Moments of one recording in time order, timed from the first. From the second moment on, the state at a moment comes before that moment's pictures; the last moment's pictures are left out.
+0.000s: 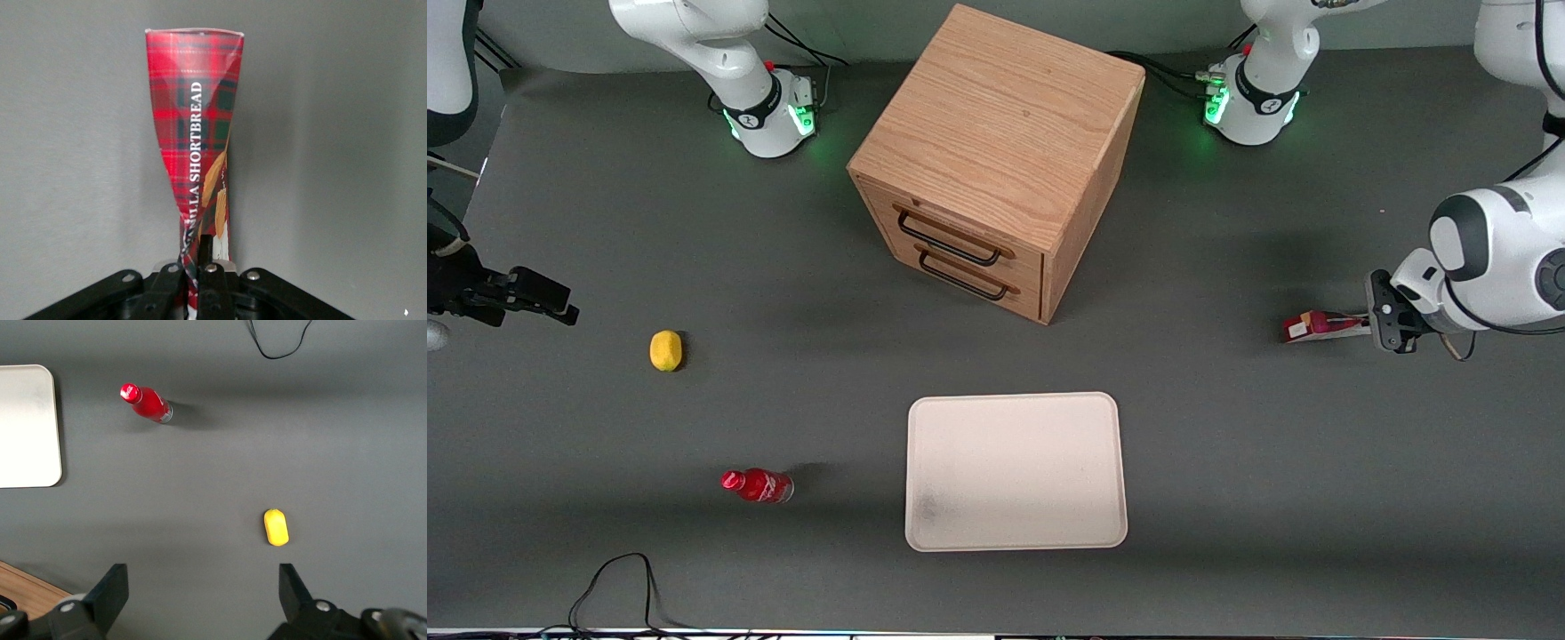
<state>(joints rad) 0.16 0.27 0.05 -2.12 0.00 2.20 1.71</state>
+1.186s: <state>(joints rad) 0.14 0.20 0.03 -1.52 -0.01 1.58 1.49</state>
